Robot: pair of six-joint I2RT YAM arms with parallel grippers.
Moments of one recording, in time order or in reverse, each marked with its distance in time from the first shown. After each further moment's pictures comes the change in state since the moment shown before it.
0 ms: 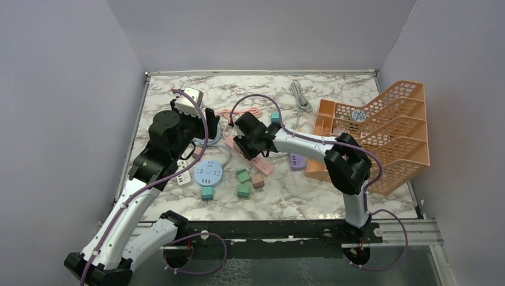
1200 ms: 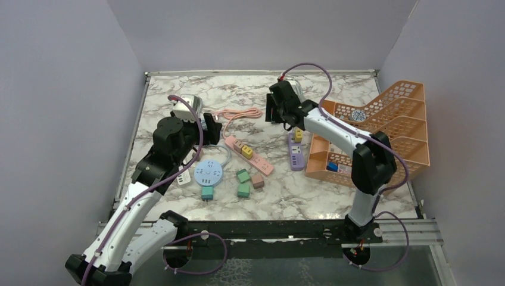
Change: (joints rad) left arm 0.000 -0.033 -0.068 -0.008 -0.006 -0.164; right arm -0.222 -0.218 0.023 0.005 0.247 0.372
